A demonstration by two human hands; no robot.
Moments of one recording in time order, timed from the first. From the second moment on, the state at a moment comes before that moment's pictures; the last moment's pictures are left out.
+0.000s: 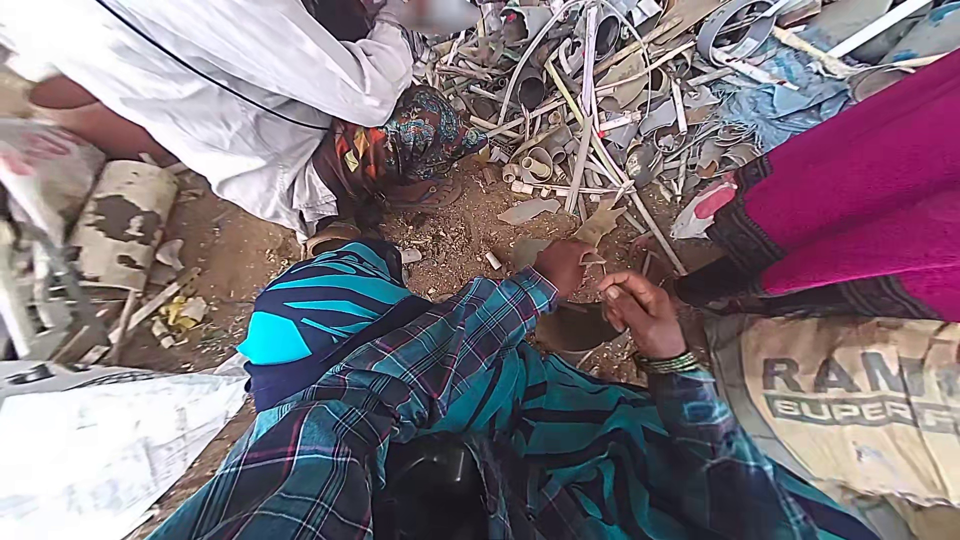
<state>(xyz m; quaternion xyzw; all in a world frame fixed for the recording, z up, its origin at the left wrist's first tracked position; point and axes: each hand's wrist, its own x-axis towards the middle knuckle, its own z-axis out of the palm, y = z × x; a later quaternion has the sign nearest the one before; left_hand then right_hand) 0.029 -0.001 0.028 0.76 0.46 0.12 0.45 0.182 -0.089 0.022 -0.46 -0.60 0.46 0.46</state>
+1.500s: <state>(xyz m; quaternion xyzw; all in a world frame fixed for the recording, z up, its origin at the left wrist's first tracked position) 0.029 -0.006 0.018 0.78 0.43 0.11 0.44 0.180 -0.089 0.043 -0.45 -0.56 0.52 0.46</state>
